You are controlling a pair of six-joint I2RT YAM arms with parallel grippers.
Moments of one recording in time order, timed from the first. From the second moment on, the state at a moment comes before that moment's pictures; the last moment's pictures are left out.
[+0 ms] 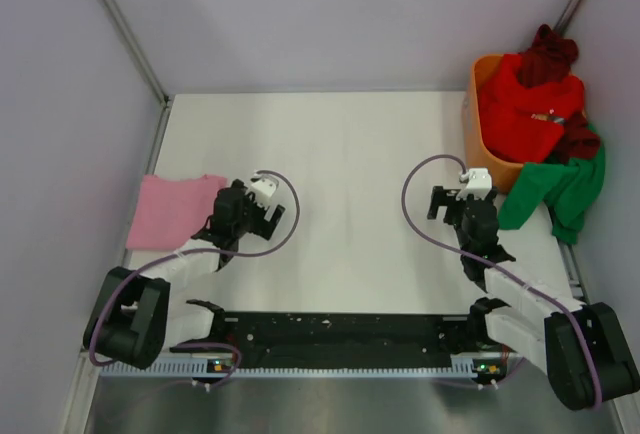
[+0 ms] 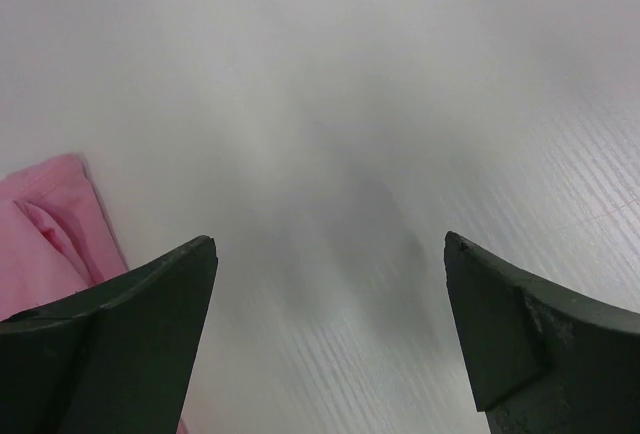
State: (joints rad) left arm -0.30 1.21 0.40 0.26 0.06 0.30; right arm 0.26 0.98 0.22 0.52 0.27 0.06
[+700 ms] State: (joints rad) left arm -0.30 1.37 1.00 -0.21 0.14 0.43; right arm 0.20 1.07 0.94 0.23 0.10 0.07
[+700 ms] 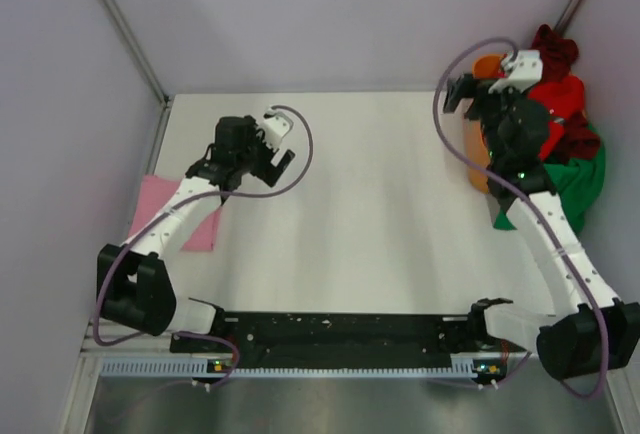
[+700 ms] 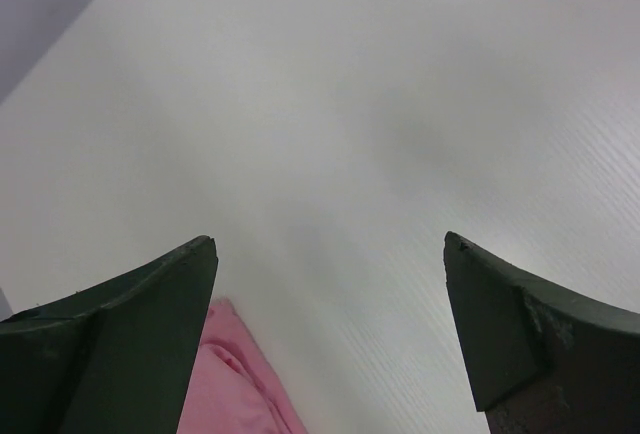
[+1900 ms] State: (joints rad) left arm -0.30 1.58 1.16 -0.50 0.11 0.50; right arm -0.36 2.09 1.99 -0.42 0.24 0.20
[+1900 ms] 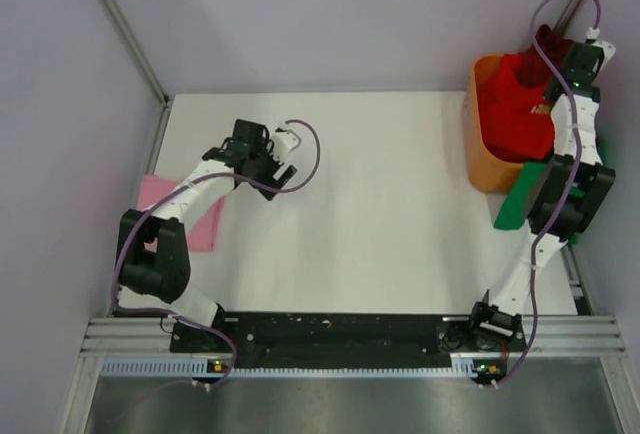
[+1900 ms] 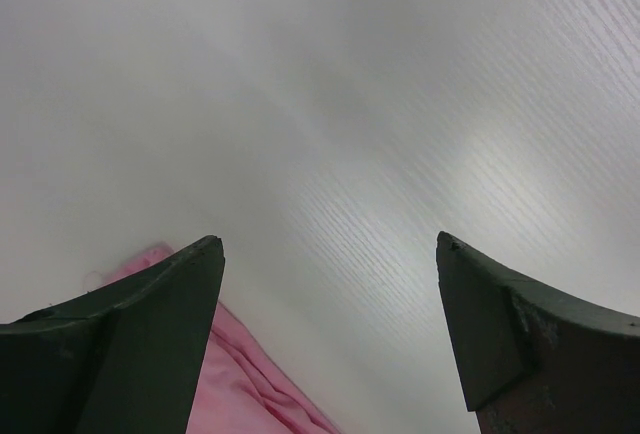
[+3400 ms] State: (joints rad) left arm -0.14 1.47 1.17 -0.46 0.03 0.44; right arm 0.54 1.36 1.95 0.13 -0.60 0.09
